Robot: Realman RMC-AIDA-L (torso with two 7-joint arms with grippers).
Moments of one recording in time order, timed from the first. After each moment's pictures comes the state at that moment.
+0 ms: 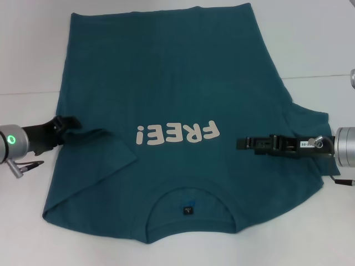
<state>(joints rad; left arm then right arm) -0.78 -2.02 0.78 0.36 2.13 0.61 -2.59 0.61 2.01 -0.80 -0.58 -2.03 -1.21 2.22</state>
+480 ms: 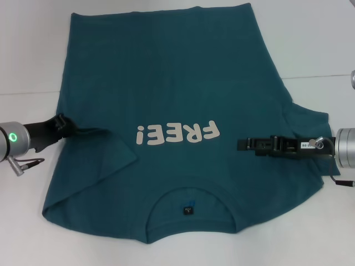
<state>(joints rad) -0.78 -2.02 0.80 0.37 2.13 0.61 -2.58 0.61 2.00 -0.80 -0.57 -2.03 -1.21 2.22</state>
